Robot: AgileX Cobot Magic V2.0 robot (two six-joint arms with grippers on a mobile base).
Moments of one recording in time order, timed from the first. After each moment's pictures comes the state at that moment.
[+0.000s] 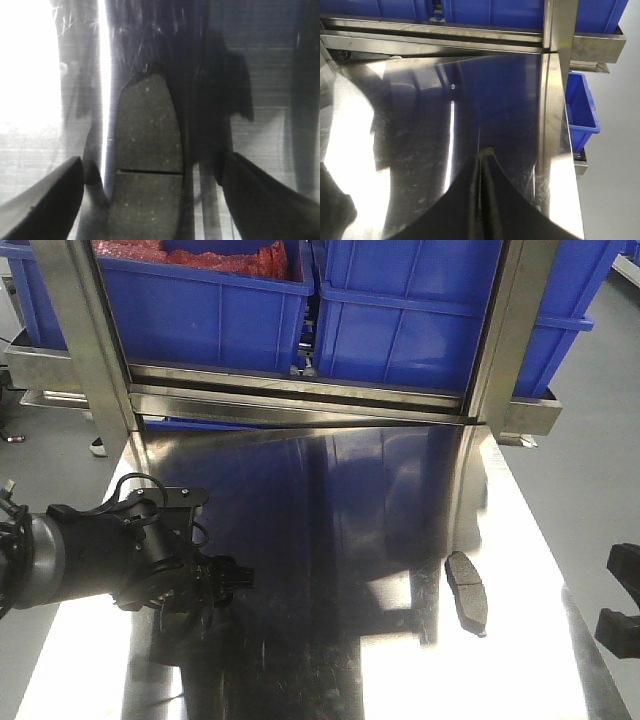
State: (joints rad) left arm -0.57 1.80 -0.97 0.57 0.56 -1.12; right arm 0.32 0.59 -0.49 -0.26 0.42 0.40
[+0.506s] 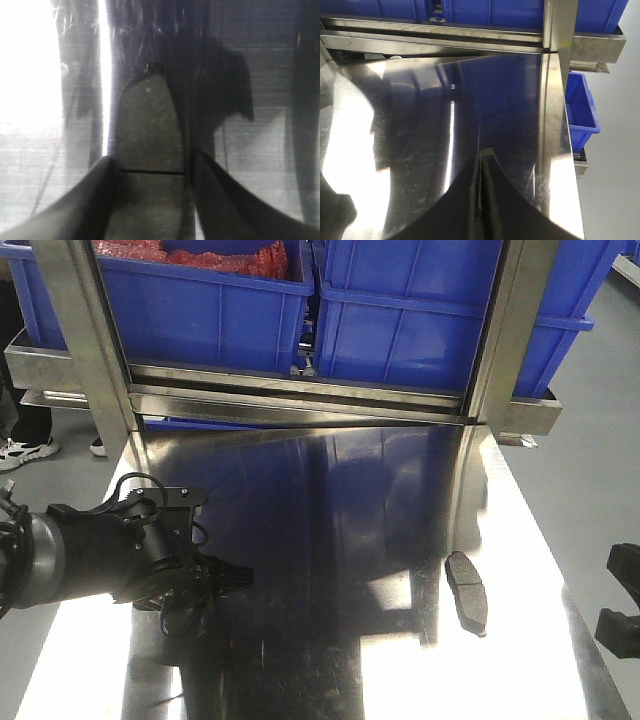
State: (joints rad) left arm -0.57 1.80 -0.97 0.57 0.57 -1.12; right arm 0.32 0.59 -0.49 -0.26 0.42 0.40
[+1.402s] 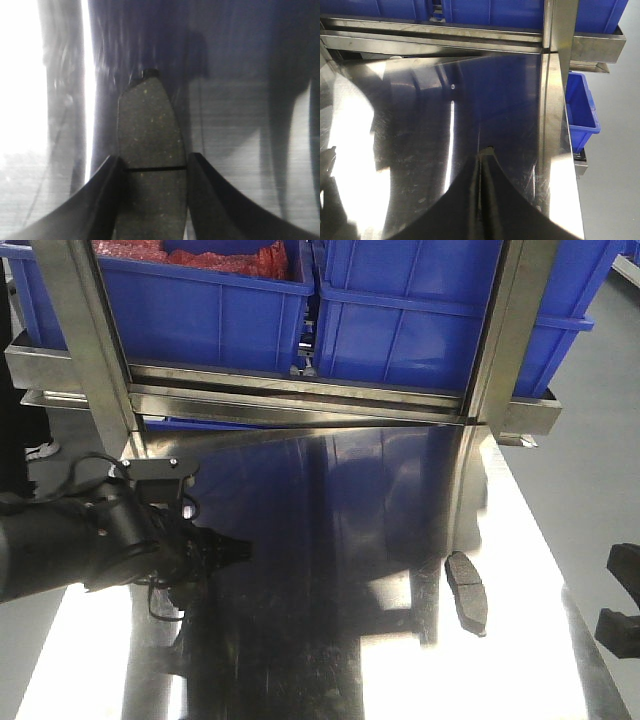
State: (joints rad) left arm -0.57 1.68 -0.97 0.57 0.55 -1.09; right arm 0.32 0.59 -0.49 -0.26 0.42 0.40
